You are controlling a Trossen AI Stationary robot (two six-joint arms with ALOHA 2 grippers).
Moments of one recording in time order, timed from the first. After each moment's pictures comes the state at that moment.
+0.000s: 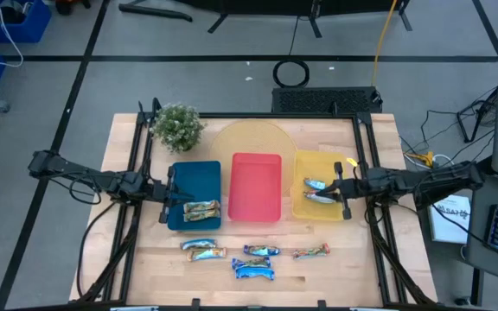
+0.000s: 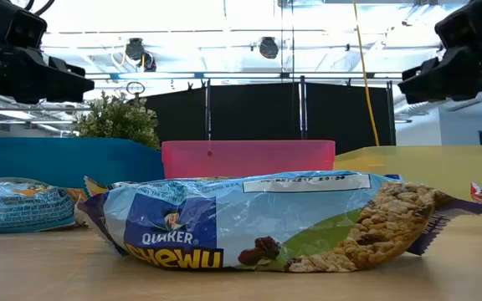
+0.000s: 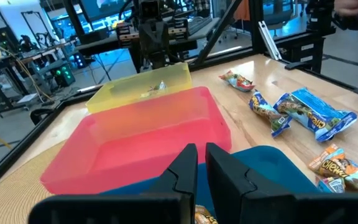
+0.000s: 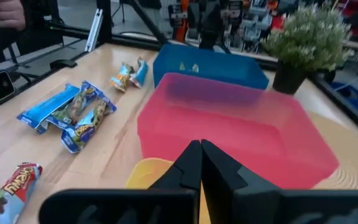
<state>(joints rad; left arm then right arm) -0.24 0.35 0.01 0.21 -0.12 0.21 0.12 0.27 0.10 -0.04 0.02 -0.12</state>
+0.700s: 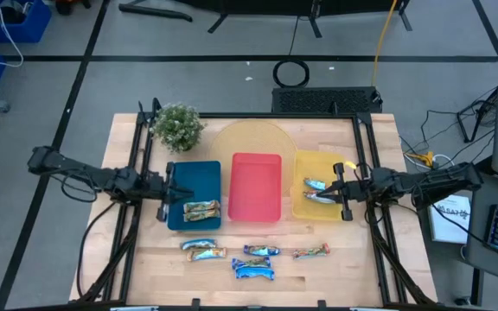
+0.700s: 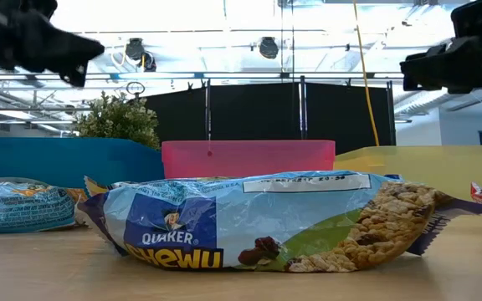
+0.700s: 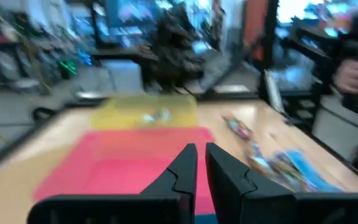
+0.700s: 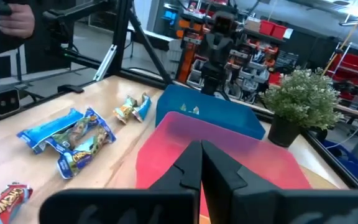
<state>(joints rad) -0.28 0.42 0.13 0.24 -0.18 0.01 0.12 0.23 0.02 0.20 -0.03 -0.26</state>
